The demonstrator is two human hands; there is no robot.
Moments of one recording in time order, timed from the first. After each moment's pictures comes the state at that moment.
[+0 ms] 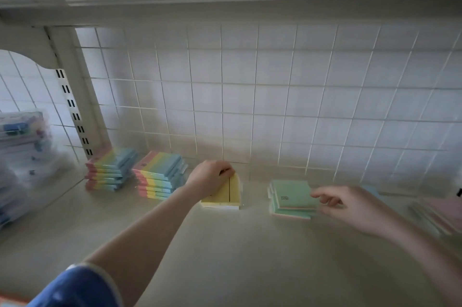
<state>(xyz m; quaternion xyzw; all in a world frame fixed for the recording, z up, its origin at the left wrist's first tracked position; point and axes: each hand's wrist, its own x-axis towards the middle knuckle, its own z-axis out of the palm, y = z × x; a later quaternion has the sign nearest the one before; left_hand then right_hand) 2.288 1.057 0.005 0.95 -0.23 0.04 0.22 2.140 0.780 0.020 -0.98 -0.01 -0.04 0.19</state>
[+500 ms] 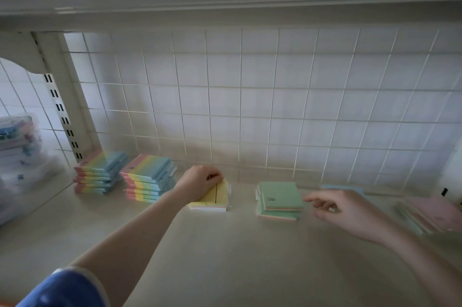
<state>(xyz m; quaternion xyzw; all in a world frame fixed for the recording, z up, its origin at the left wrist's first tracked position) 2.292 1.058 -0.004 0.95 -0.23 0.04 0.23 2.130 0.764 0.017 -0.98 -0.04 -0.06 0.21</state>
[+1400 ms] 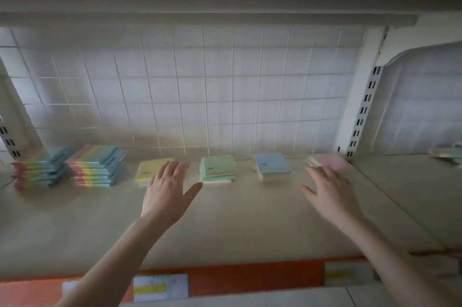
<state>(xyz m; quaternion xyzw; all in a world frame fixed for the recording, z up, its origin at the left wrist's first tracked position) 2.142 1.017 -0.006 0.94 -0.22 0.18 0.19 2.025 0.712 -0.019 -0.95 0.18 -0.25 0.01</state>
